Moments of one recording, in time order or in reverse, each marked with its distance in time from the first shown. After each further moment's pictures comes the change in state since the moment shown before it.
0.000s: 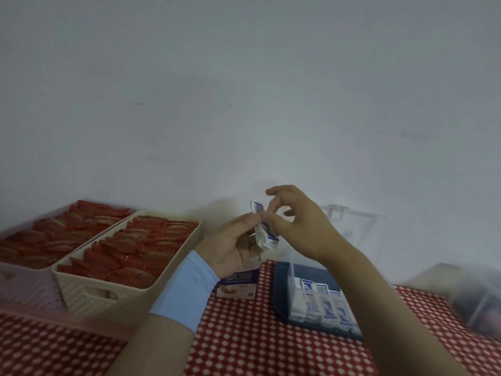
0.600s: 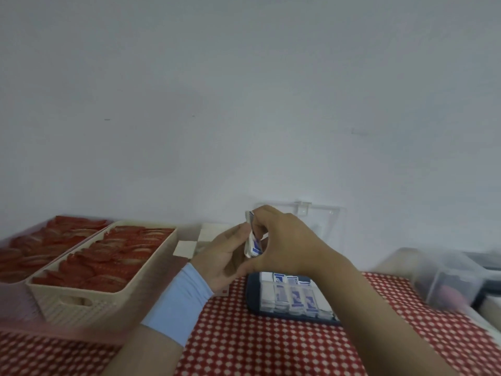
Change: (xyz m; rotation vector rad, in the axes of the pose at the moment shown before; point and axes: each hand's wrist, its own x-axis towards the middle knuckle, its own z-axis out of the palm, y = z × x) left_hand 0.000 -0.037 0.044 0.065 0.037 -0.028; right_hand -0.043 0.005 -0.037 -0.322 -0.157 -0.161
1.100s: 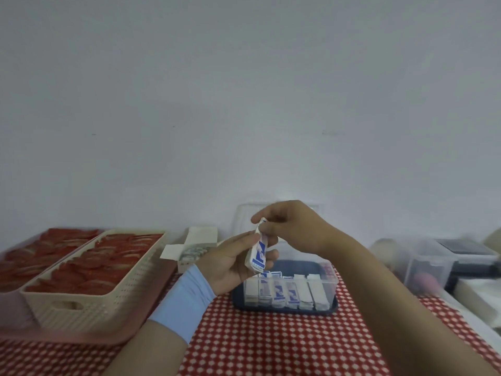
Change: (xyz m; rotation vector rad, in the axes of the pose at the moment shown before) left_hand -0.014 -0.012 0.055 0.045 -0.066 -0.100; right_hand -0.028 0.025 -0.053 0.425 -0.035 0.280
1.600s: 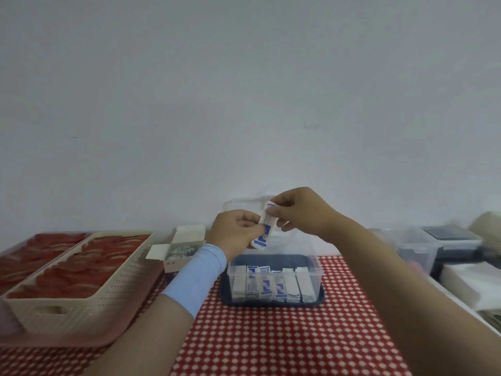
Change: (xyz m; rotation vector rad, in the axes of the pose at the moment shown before) left_hand 0.045 -0.001 0.027 0.809 0.422 0.229; right_hand 0.001 0.030 -0.037 0.030 0.151 0.160
